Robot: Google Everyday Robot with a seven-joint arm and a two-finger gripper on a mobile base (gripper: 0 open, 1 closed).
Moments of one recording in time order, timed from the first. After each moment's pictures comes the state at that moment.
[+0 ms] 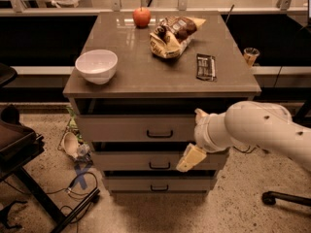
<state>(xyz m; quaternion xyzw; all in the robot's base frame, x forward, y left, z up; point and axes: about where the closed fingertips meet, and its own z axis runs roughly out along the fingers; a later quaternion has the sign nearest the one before) 0.516 -0.109 0.696 -0.56 0.77 0.04 0.31</state>
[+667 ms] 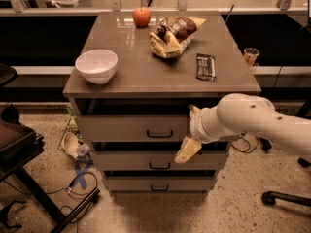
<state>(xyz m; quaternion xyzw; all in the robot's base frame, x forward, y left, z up) 0.557 -0.101 0.671 -0.59 0.74 0.04 0.31</state>
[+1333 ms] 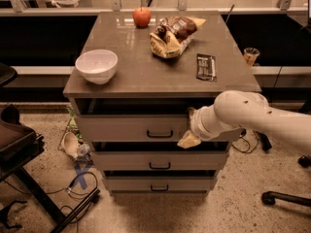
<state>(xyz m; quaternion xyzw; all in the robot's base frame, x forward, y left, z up) 0.576 -0.118 0.643 -0.60 0.75 0.04 0.28</state>
